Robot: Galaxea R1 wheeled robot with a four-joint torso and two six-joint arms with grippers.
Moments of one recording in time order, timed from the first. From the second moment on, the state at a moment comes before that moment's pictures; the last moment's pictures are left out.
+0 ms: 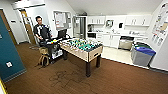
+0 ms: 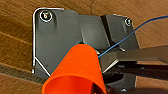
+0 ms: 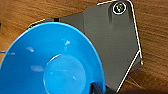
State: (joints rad) left arm 1.53 2.90 -2.59 0.78 -0.19 -0.68; right arm -1.51 2.96 -2.66 -0.69 0.10 0.79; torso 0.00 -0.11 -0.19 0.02
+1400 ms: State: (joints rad) left arm 1.52 2.89 -2.60 0.78 -0.19 -0.68; right arm -1.52 2.96 -2.66 -0.69 0.10 0.79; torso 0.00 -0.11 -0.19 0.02
